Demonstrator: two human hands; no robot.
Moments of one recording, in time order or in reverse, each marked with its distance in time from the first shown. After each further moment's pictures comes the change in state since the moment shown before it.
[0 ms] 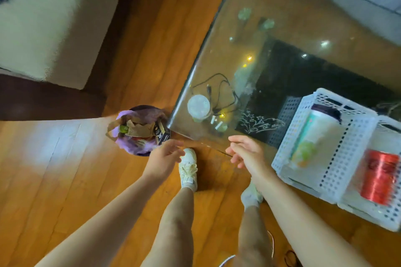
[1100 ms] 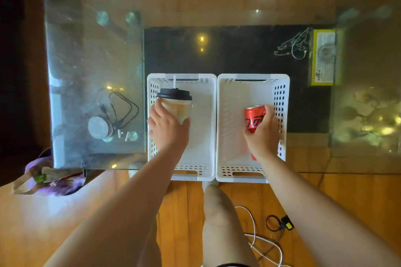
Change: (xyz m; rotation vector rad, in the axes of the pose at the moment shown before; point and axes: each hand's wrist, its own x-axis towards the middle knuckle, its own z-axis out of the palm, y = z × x) left_hand -0.007 0.207 0.357 0.613 0.313 0.220; right_hand 0.035 0.173 -0.343 -0.283 0.710 -0.018
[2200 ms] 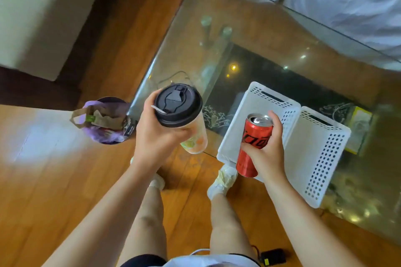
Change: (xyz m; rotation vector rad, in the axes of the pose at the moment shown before) left_hand -0.057 -0.187 -0.197 -0.829 0.173 0.111; right_hand -0.169 -0.167 0.013 0.330 -0.311 -0.311
